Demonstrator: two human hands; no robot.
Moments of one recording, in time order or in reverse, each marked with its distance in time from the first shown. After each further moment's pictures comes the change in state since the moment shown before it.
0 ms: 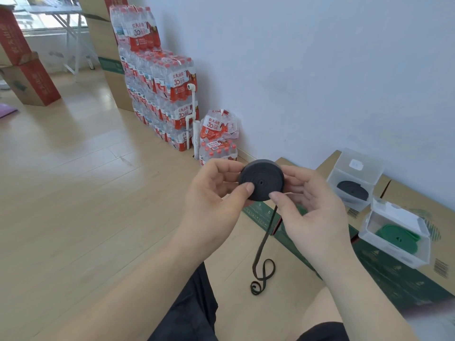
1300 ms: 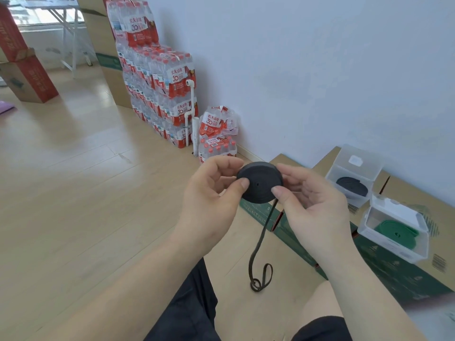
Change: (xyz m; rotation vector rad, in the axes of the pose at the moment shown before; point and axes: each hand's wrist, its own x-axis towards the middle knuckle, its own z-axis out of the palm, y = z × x) left_hand 0.004 -0.010 -0.004 0.085 0.005 0.040; right_hand 0.003 0.004 -0.002 0.003 -0.014 0.073
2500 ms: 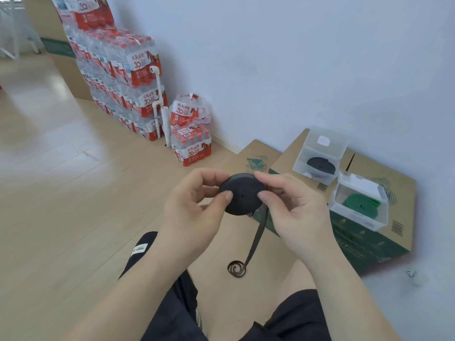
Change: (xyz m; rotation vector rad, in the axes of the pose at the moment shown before) left_hand -0.026 -0.018 0.016 0.197 -0.100 0.027; right_hand -0.025 0.022 -0.029 -0.062 -0.011 0.003
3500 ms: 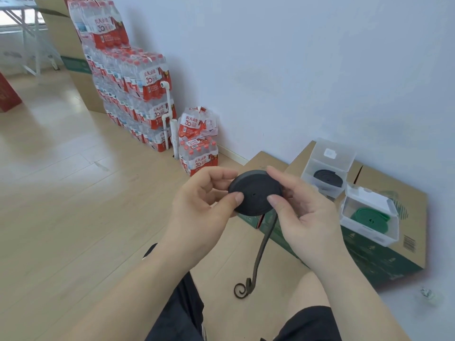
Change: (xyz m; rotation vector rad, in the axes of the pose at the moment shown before) left_hand 0.017 0.014 -0.003 -0.222 -0.037 -0.083; right_hand 0.009 -0.012 0.000 0.022 0.023 -0.063
